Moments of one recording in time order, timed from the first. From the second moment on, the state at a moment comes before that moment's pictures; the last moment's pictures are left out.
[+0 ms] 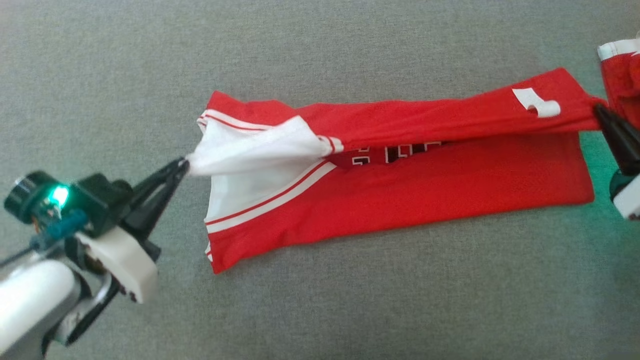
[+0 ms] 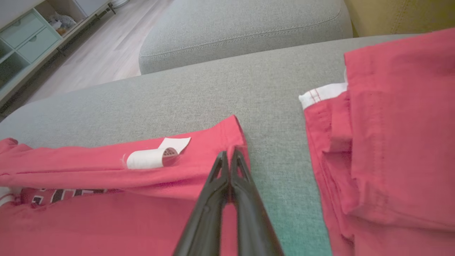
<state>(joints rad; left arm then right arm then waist) -0.67 0.98 -1.09 -0.20 -0.80 0.19 0.08 -0.47 -0.79 0.55 0.36 1.06 0.13 0.01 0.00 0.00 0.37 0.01</state>
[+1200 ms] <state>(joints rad) -0.25 0.43 -0.67 0.06 -0.60 0.43 -0.25 -0.09 -0.35 -0.04 0.34 0.56 0.13 -0.11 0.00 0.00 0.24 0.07</state>
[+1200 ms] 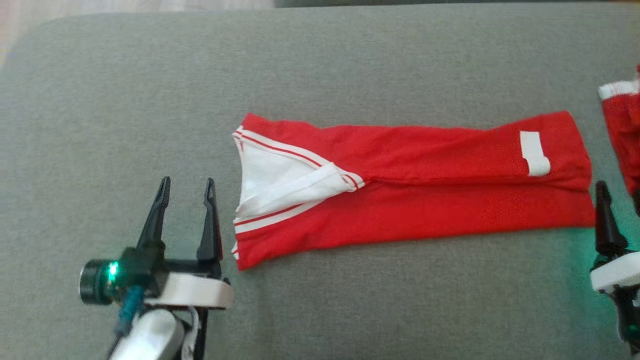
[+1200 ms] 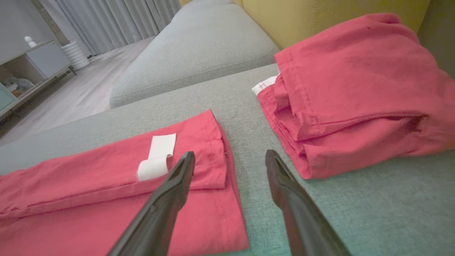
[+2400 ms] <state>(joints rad) -0.06 0.11 -0.32 0.07 -0.20 0.19 -0.25 -0.21 -0.42 -0.16 0.53 0.55 0.13 0.11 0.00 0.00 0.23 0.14</state>
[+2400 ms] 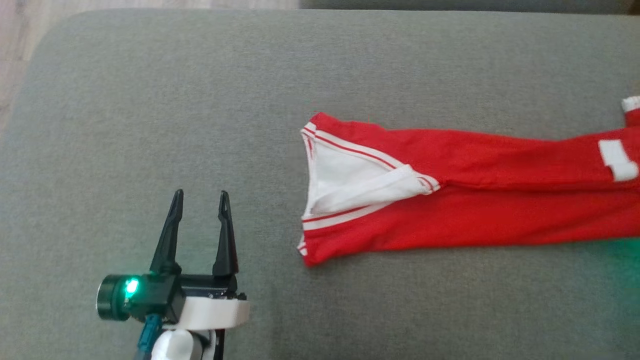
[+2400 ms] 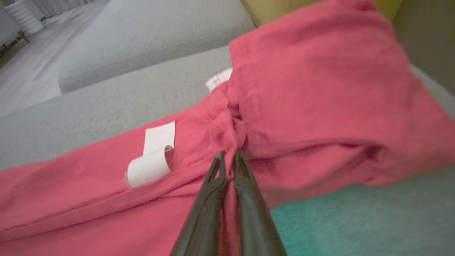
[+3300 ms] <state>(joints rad) -0.06 0.05 -0.26 0.09 -0.16 0.10 -0.25 -0.29 -0.21 0.31 -0.14 0.59 0.13 0.44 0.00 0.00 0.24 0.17</state>
